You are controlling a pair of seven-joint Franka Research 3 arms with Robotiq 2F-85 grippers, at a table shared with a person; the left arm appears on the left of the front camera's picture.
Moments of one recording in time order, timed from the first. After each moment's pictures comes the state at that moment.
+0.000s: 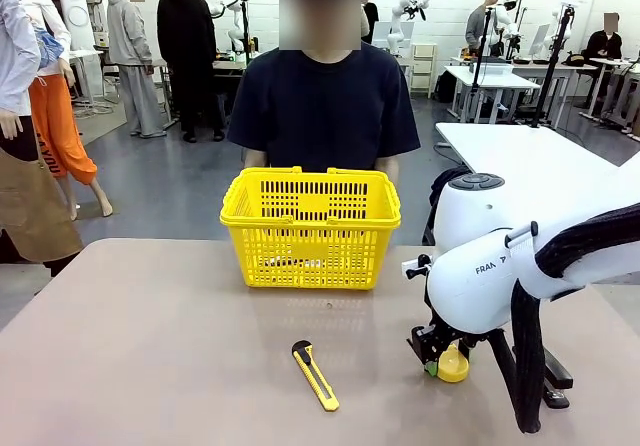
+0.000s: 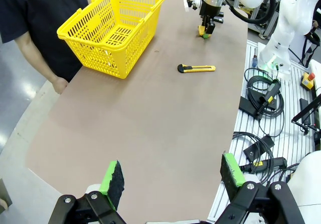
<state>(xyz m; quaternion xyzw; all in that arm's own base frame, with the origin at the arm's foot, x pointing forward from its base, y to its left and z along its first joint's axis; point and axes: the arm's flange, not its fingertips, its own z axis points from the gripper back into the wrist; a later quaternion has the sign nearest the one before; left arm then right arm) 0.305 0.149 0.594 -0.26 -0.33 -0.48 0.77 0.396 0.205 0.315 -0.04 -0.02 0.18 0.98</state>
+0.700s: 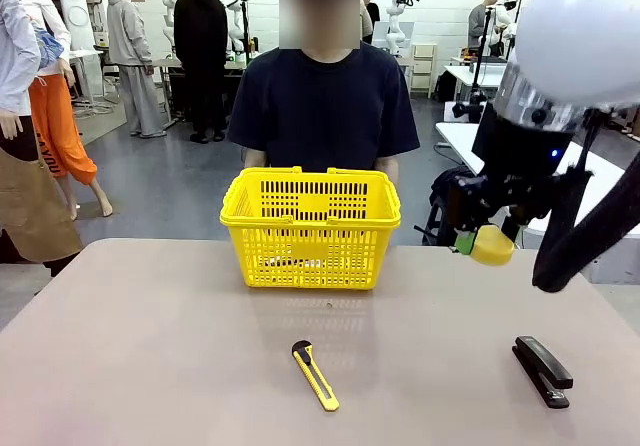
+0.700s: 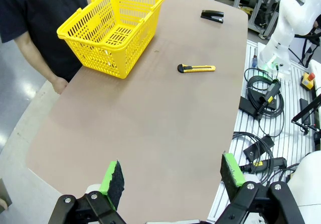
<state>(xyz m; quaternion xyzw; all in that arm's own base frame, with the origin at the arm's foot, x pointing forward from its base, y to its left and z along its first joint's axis) 0.305 0.149 0.594 -0.26 -0.33 -0.48 0.77 0.323 0.197 0.584 0.02 -0.07 0.15 0.99</state>
